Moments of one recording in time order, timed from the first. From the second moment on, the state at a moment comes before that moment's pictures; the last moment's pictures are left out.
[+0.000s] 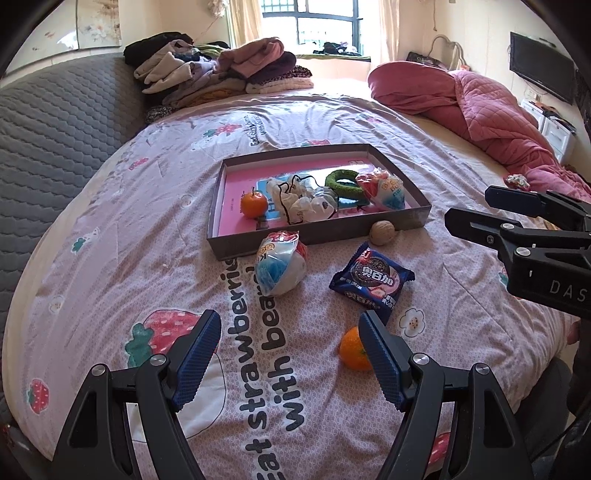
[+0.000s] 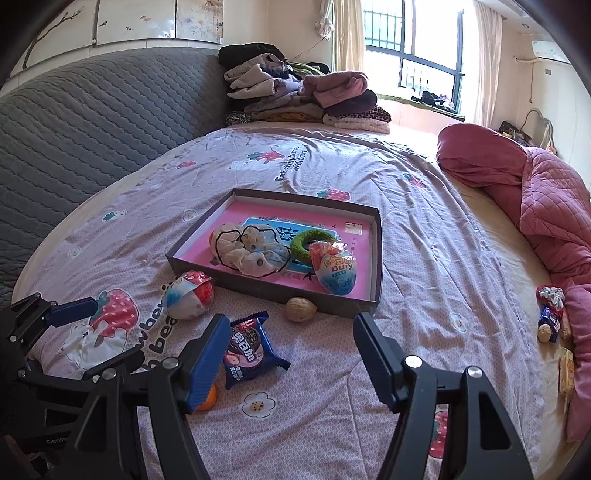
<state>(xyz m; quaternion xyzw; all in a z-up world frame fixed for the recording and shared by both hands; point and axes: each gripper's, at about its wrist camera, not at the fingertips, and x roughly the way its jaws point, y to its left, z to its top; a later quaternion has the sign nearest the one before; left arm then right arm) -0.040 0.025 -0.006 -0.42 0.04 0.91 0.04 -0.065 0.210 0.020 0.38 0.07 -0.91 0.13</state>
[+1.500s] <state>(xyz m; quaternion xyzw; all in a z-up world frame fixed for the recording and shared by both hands) -0.030 0.054 -0.061 -0.46 0.03 0.88 0.09 -0.077 0.187 -0.044 0.44 0.09 -0.88 0.15</state>
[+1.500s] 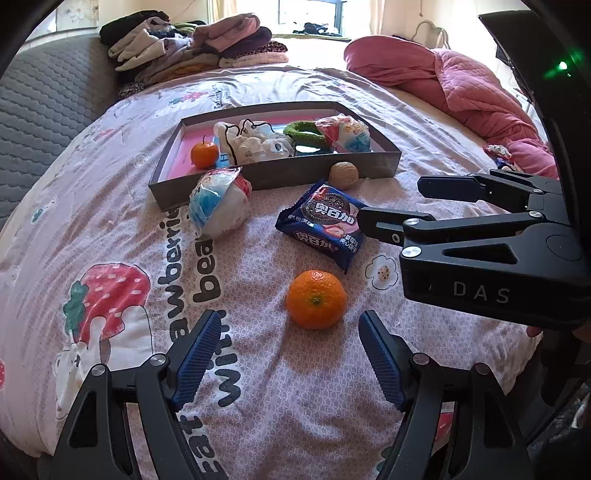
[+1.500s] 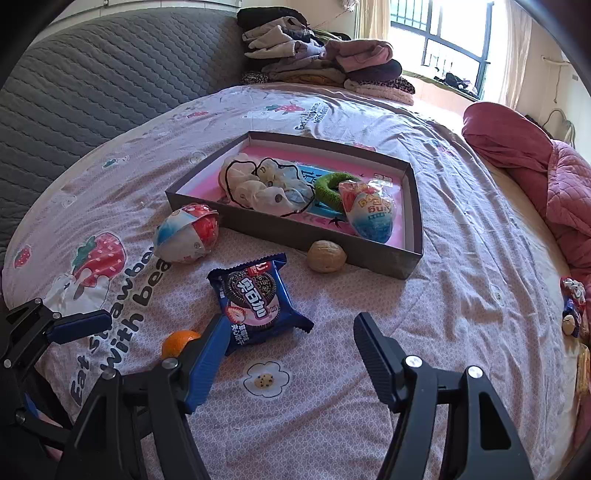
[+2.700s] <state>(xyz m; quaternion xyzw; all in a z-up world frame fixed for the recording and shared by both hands) -0.062 0.058 -0.088 -0.47 0.02 0.88 0.10 -0.120 0.155 -0.091 0.48 0.11 -0.85 0.18</state>
